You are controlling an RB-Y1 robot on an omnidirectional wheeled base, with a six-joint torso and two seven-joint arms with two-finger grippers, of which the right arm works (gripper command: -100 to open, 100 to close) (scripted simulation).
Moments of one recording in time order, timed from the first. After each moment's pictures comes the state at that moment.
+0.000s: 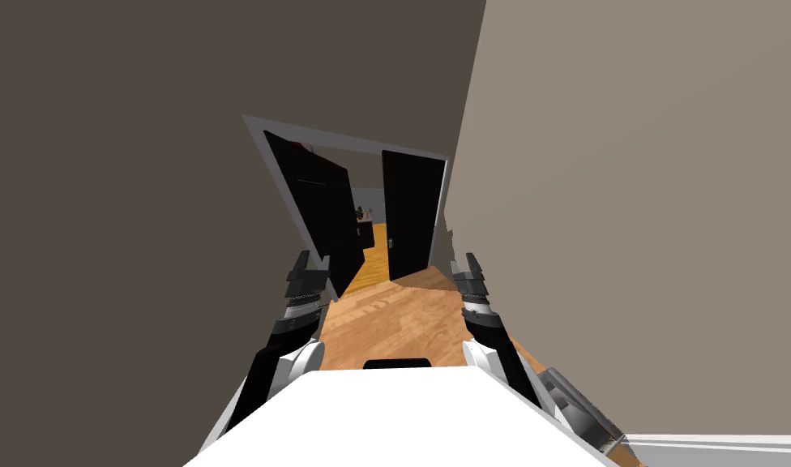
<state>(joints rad) 0.54 -0.04 0.03 -2.24 0.02 -0.46 -0.02</state>
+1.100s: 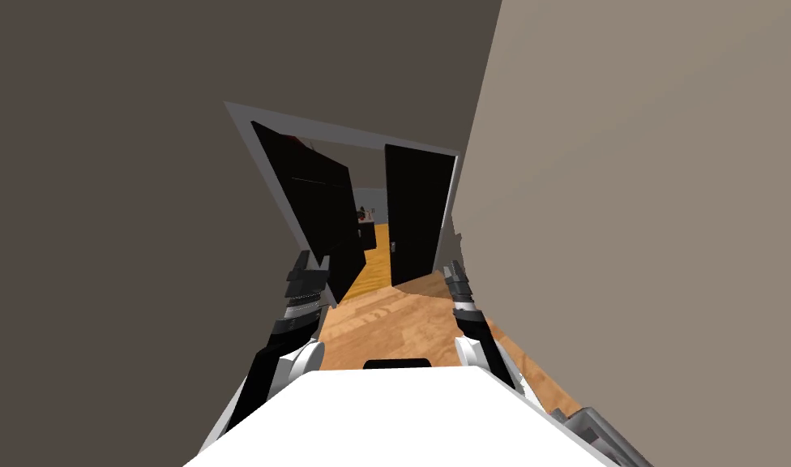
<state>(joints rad) 0.44 -0.07 0.03 -2.01 0.02 -0.51 -0.02</state>
